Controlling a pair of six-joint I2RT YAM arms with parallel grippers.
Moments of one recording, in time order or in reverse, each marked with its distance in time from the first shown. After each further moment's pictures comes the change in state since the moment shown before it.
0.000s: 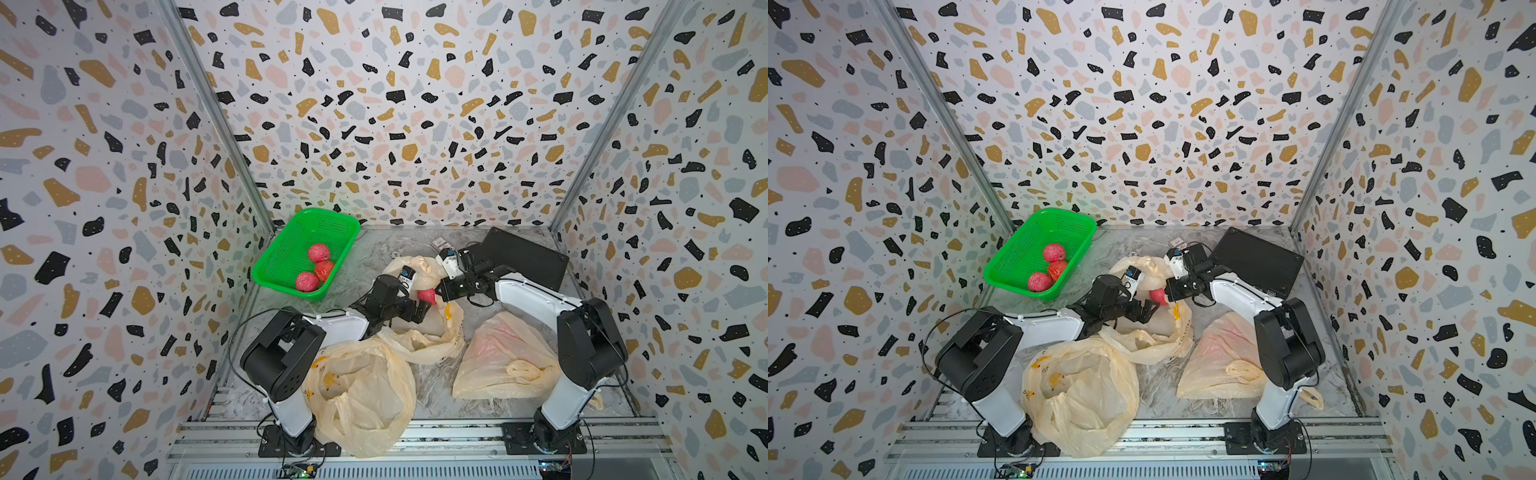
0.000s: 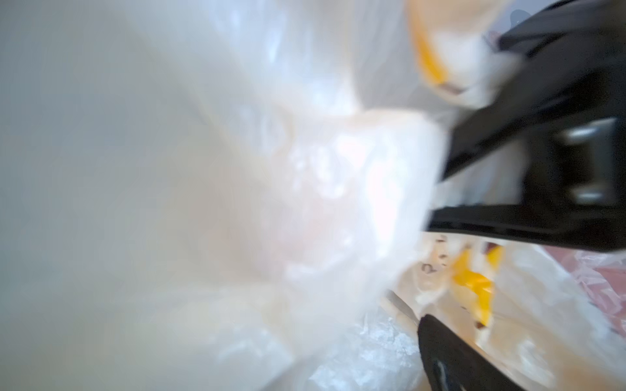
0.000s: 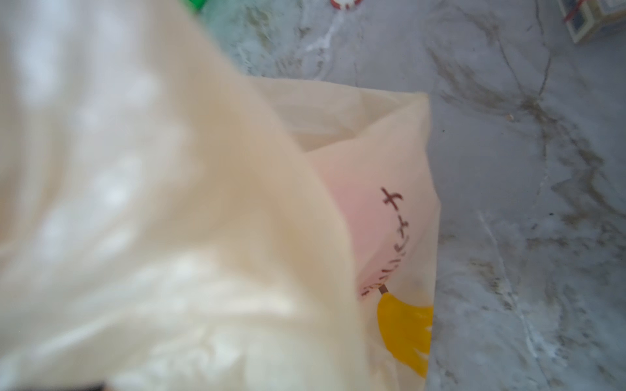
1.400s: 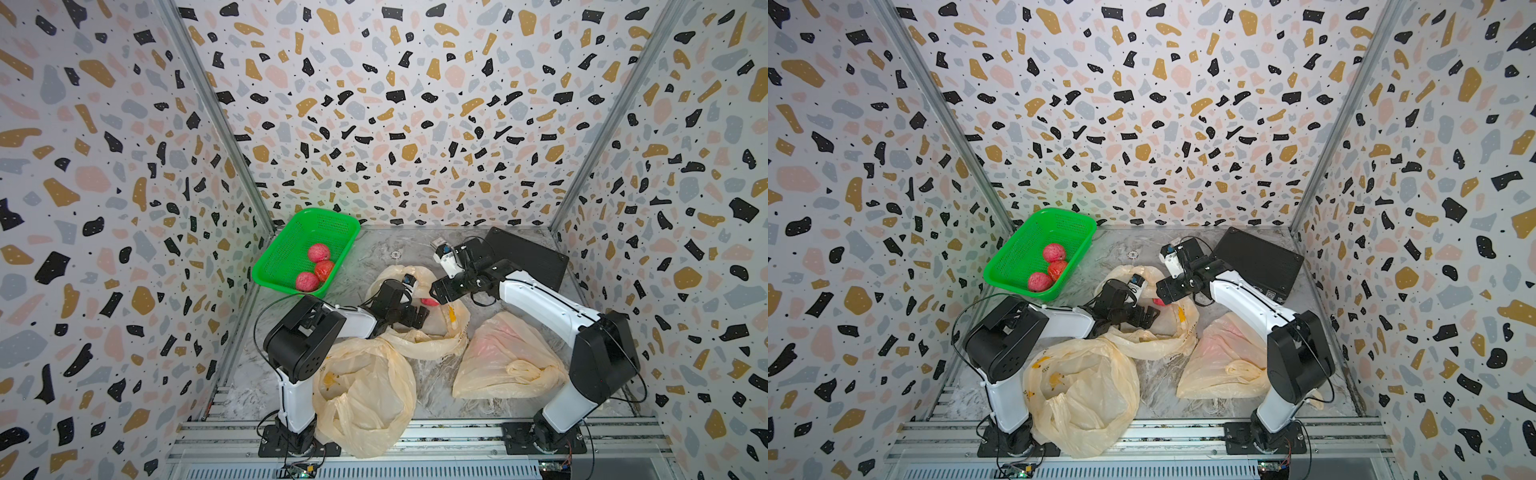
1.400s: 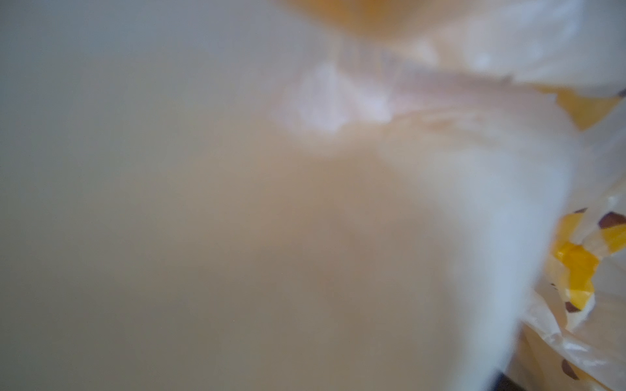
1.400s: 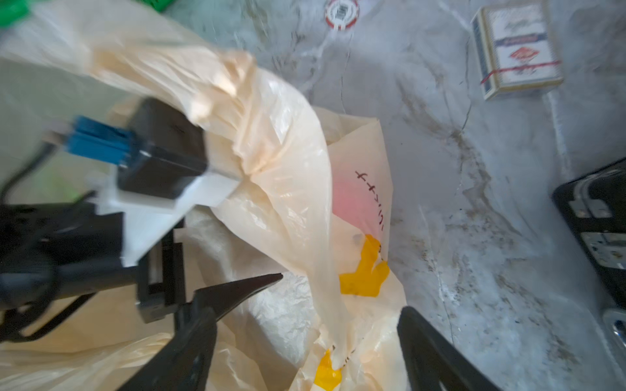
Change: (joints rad) left arm 0.000 0.156 0.016 0.016 0.003 -0.016; right arm 0.068 0.002 0.095 -0.190 0.232 -0.175
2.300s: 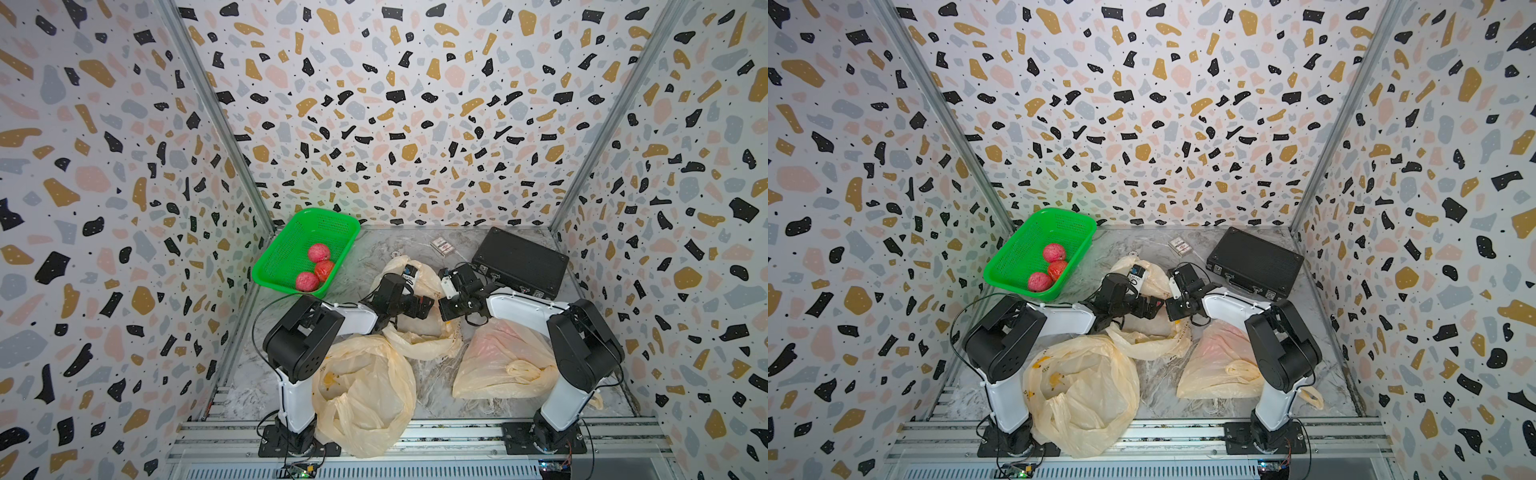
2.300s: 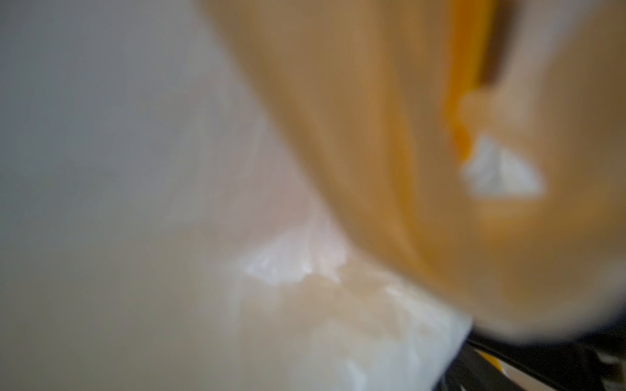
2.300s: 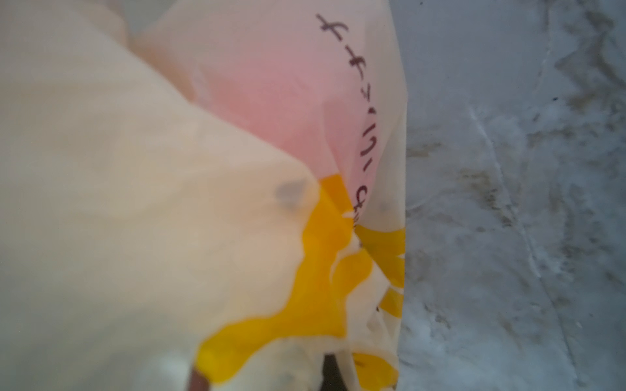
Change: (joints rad) left arm 0.005 0.016 0.058 0.066 0.017 -0.055; right arm 0.018 0.052 -0.240 0.240 0.049 0.190
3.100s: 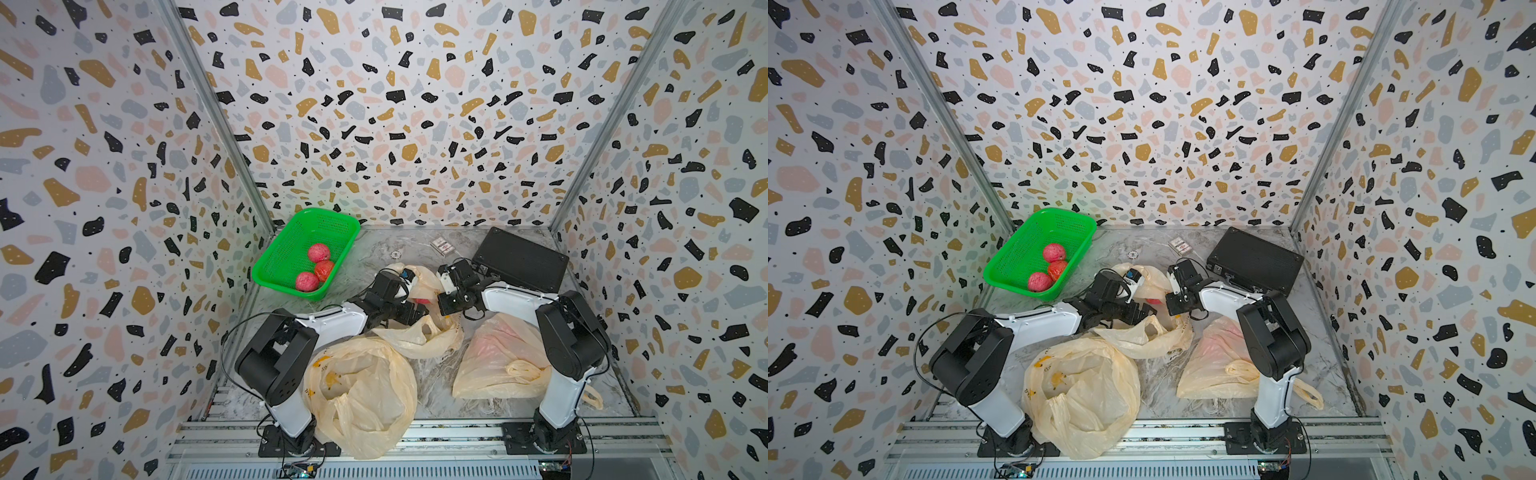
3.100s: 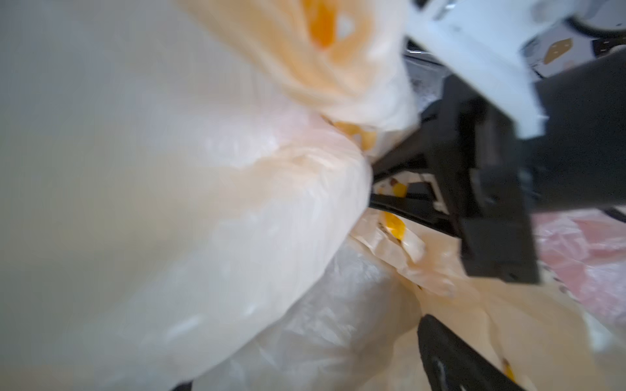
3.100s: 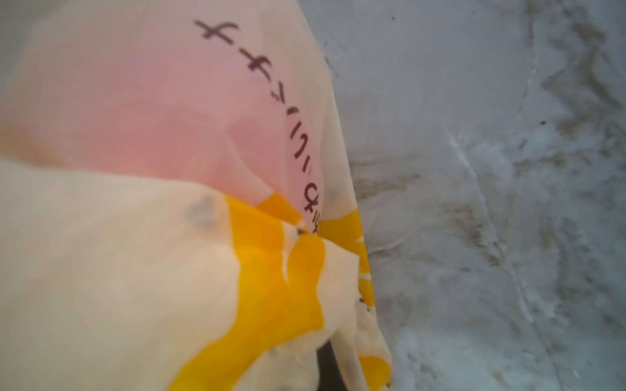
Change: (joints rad) left arm 0.014 -0.195 -0.007 -0.372 0.029 0.058; right arm -0.022 0.071 0.055 0.006 0.014 0.010
